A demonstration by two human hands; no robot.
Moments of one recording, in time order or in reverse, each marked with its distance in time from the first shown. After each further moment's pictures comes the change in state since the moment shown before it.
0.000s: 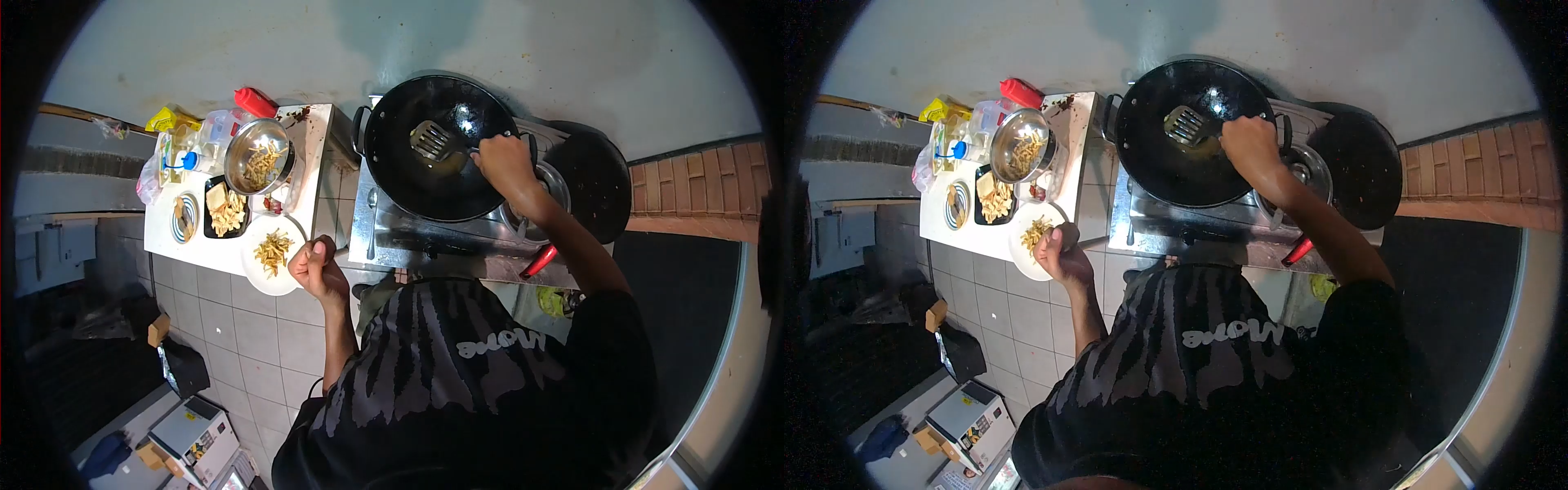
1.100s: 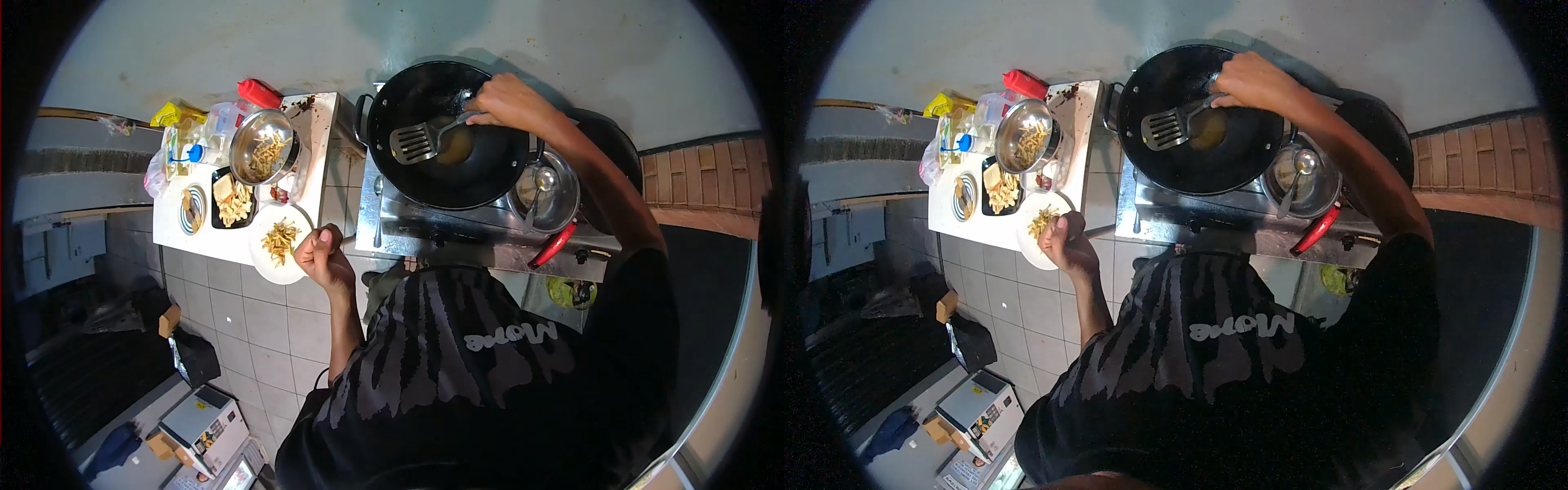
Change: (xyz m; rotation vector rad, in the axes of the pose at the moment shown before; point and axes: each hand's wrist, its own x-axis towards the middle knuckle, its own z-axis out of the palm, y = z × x) left_hand -0.003 -0.005 -0.003 0.012 -0.077 -0.015; right_hand 0.068 0.045 -0.028 0.036 -0.103 -0.599
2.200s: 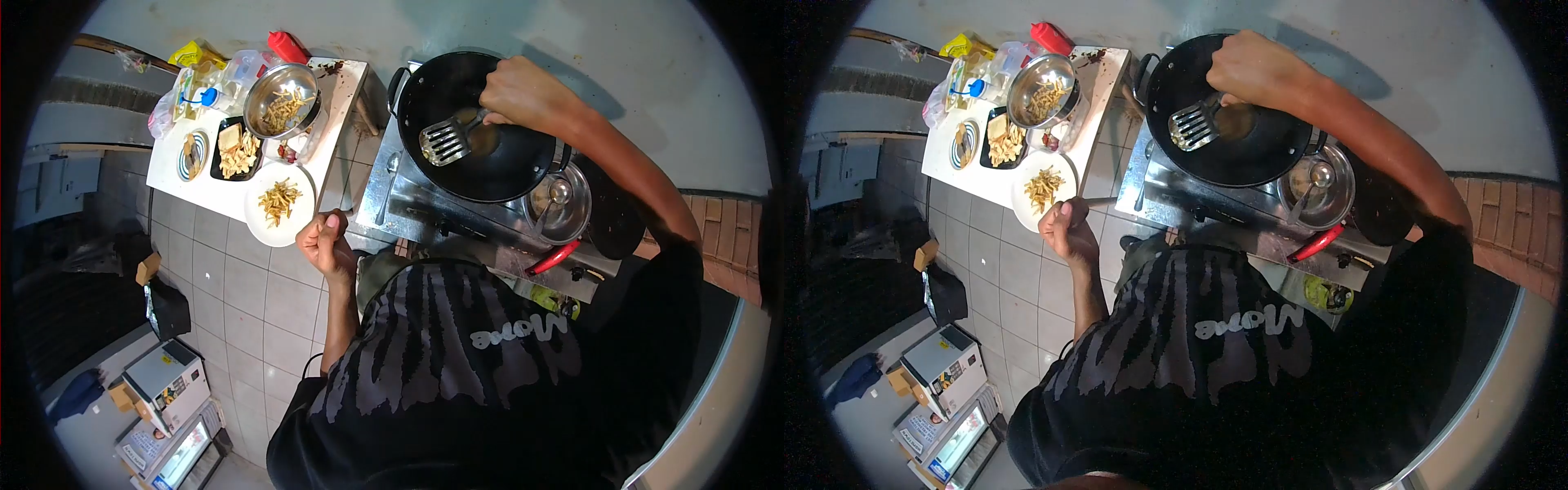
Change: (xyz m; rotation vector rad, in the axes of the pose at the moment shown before) left_hand -0.020 0.005 -0.023 0.062 0.082 0.020; right_hand 0.040 -0.062 -0.075 -0.273 -0.070 -0.231
